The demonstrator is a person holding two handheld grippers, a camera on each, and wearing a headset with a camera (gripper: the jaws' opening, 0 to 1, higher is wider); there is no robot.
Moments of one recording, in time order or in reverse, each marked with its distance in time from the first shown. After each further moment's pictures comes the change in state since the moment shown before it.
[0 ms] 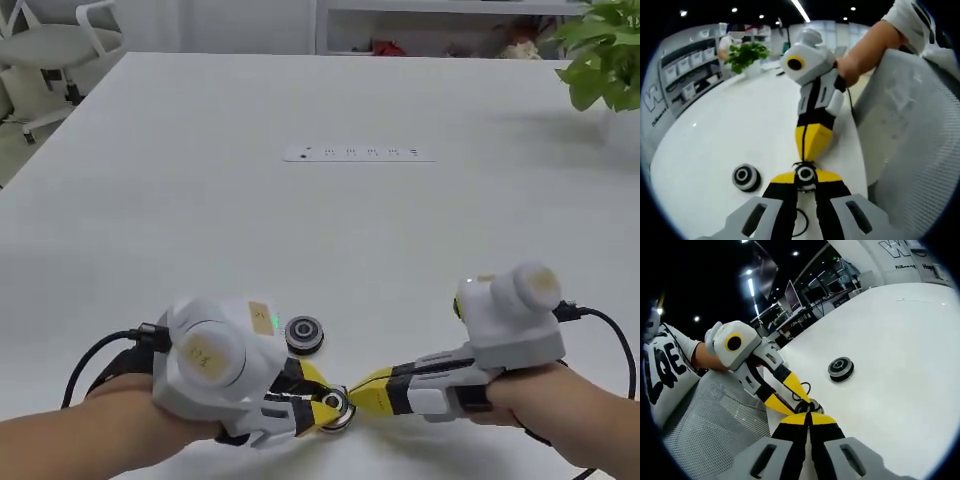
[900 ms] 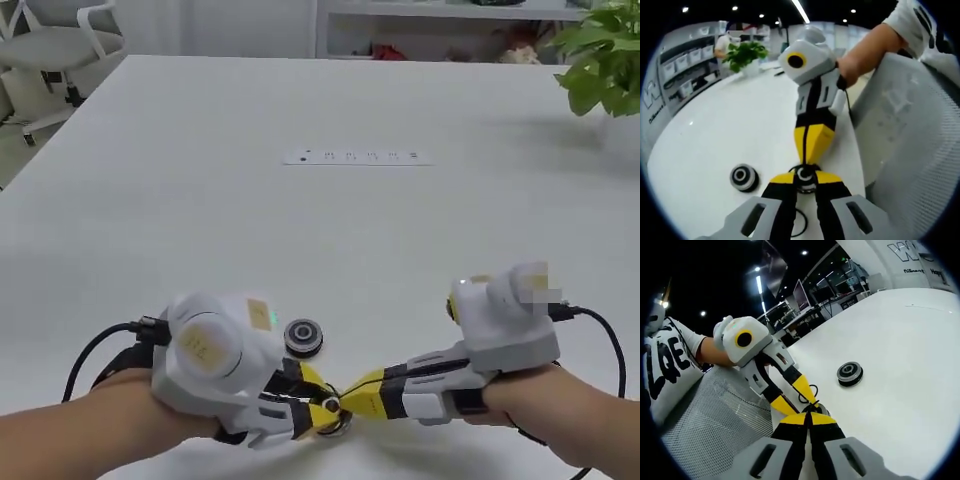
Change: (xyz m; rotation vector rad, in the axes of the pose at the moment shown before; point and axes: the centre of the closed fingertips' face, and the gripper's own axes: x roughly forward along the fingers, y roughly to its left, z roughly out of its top) left arm -0.002 -0.001 0.002 -0.018 -0.006 -0.039; right arm 0.002 0.009 0.004 -0.054 0.001 0.042
